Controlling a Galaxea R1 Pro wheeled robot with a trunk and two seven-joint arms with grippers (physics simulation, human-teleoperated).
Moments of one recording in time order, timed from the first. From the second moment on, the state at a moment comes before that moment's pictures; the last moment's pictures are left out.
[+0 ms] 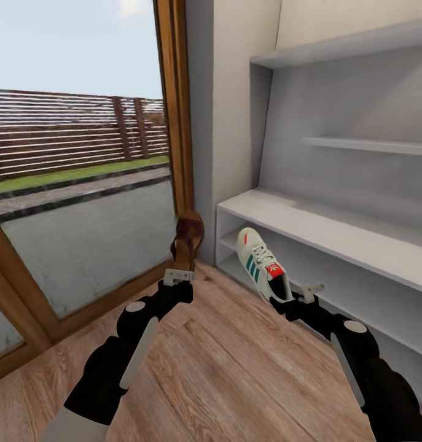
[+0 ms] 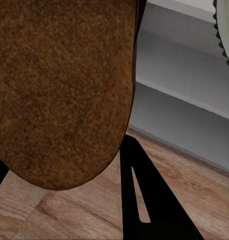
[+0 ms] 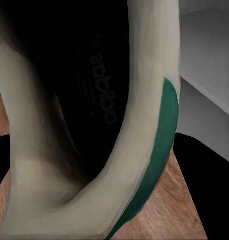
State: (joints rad) left arm -0.51 -0.06 -0.28 -1.42 0.20 0.57 -0.02; right arm -0.39 -0.15 -0.04 -1.42 0.00 0.49 0.42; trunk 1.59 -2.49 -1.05
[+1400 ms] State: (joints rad) left arm -0.51 -0.06 -0.28 -1.42 0.20 0.57 -0.02; right arm -0.39 -0.15 -0.04 -1.42 0.00 0.49 0.42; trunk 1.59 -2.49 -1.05
